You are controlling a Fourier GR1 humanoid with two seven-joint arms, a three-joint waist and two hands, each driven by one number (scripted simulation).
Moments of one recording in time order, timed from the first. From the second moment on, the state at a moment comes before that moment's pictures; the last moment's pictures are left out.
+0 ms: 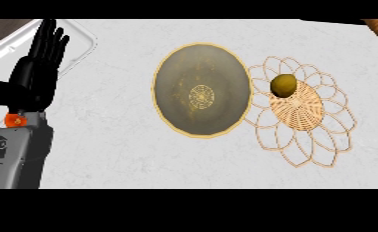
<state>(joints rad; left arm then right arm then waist) -0.35 0.28 0.15 -1.45 0.13 0.02 -0.01 -1.14 -0.73 -0.06 -0.62 0.62 0.44 -0.86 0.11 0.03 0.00</state>
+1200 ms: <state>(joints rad) -0.27 0.30 0.21 -1.48 0.14 0.03 -0.02 -1.33 -0.32 0.24 -0.64 0.49 0.58 -0.59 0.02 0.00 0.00</state>
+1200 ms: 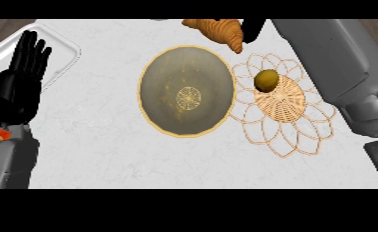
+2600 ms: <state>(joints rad) -0.27 0.30 0.22 -1.49 0.14 0.01 -0.01 -1.19 -0.06 -0.01 -0.47 0.34 0.40 -0.45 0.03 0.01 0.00</state>
